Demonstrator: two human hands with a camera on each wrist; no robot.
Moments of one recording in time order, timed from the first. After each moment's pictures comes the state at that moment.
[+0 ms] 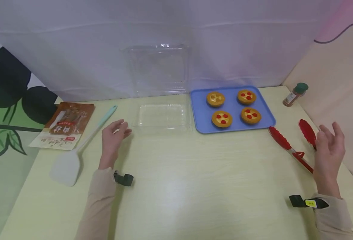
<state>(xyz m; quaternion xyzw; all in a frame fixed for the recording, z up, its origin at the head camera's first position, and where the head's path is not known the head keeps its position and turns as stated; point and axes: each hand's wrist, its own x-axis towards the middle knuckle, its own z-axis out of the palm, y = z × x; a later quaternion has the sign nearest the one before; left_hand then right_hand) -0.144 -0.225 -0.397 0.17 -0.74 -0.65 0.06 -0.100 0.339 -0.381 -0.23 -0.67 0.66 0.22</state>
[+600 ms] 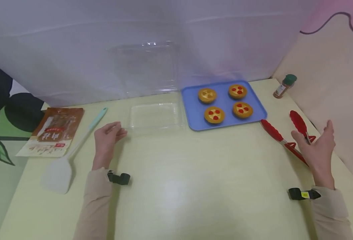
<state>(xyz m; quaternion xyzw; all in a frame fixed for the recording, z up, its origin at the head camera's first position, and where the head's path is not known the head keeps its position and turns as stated) -0.156 -0.223 -0.397 0.19 -0.64 -0.75 0.03 -0.091 0.365 -0.395 -0.24 -0.88 0.41 0.09</state>
